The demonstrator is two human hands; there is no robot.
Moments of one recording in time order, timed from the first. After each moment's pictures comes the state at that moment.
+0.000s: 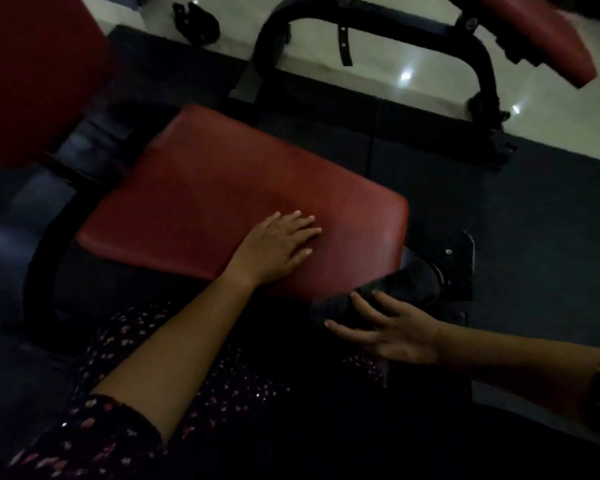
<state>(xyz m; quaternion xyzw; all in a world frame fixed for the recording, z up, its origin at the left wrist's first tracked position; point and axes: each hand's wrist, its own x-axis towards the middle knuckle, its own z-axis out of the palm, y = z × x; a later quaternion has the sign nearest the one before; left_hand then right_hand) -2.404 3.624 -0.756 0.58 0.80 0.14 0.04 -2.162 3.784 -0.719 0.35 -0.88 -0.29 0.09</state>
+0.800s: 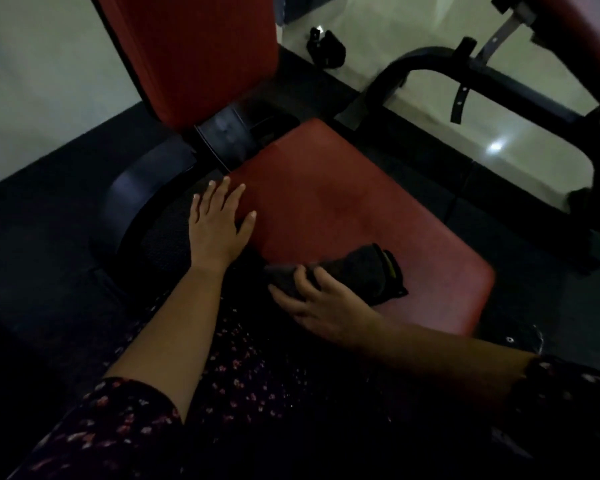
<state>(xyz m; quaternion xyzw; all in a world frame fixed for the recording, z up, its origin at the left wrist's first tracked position) -2.477 3.453 -0.773 0.12 0.97 0.20 -0.06 -2.320 3.651 -0.707 0.42 -0.83 -0.36 0.05</state>
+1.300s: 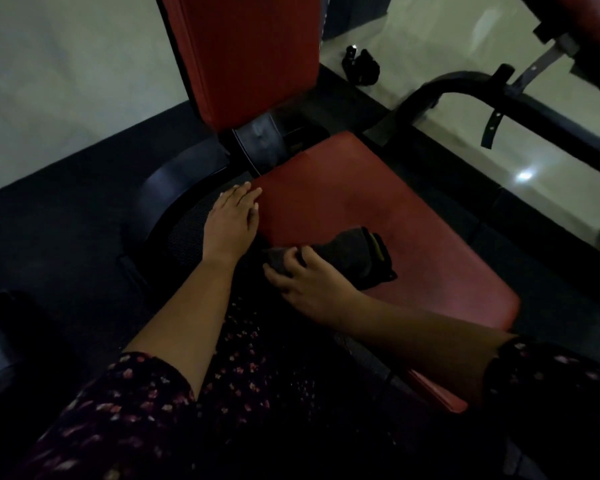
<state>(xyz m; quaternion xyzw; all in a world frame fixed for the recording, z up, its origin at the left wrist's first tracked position) -2.490 3.435 -0.777 0.11 0.95 0.27 -0.10 -2.363 3.609 -0.697 0.43 -0.82 -0.36 0.02</state>
